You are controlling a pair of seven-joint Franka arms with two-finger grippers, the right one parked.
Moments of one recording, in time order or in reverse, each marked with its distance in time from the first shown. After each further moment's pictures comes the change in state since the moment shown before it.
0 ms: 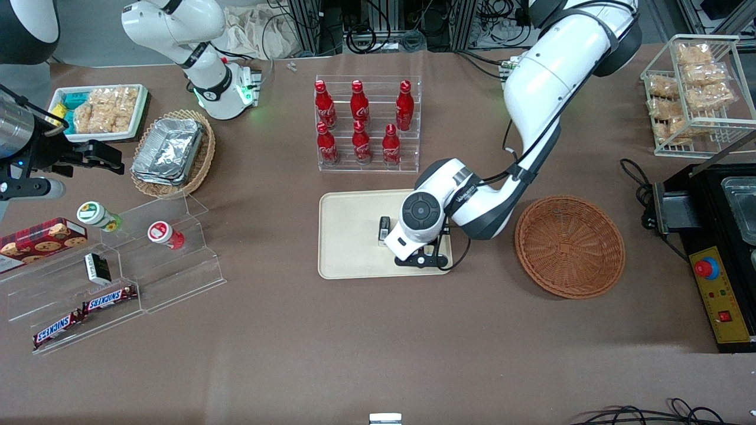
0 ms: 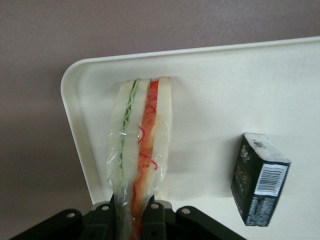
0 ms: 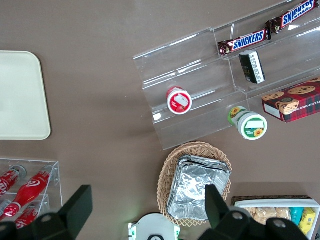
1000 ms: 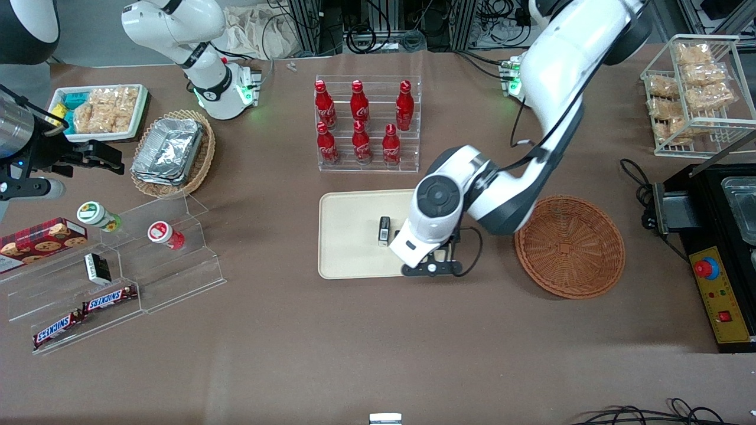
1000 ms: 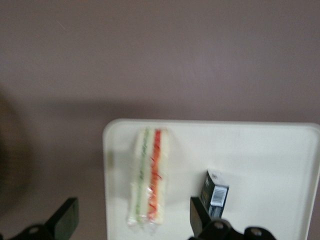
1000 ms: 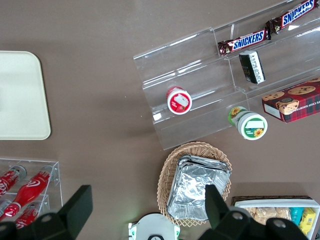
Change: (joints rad) arm 0.053 -0.154 0.002 0.111 0.002 -0.049 -0.062
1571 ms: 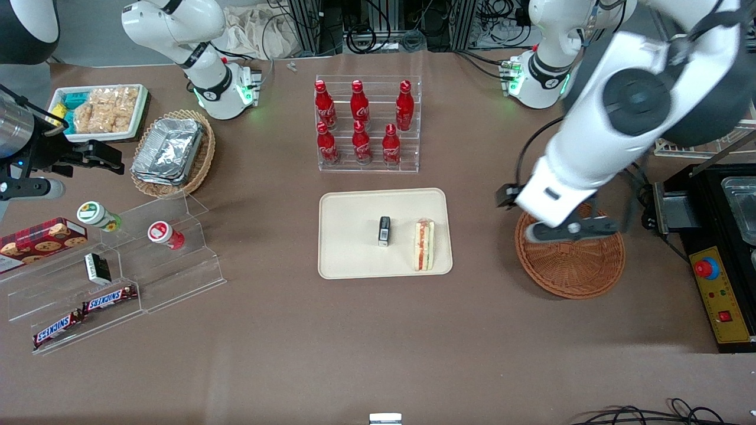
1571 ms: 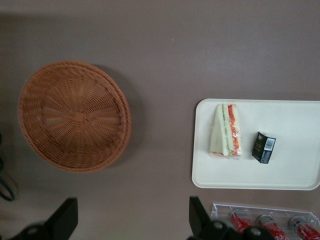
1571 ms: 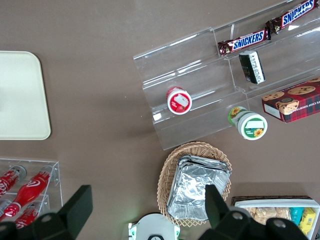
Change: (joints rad) arm 0.272 -0.366 0.003 -0.032 -0.173 -0.366 0.348
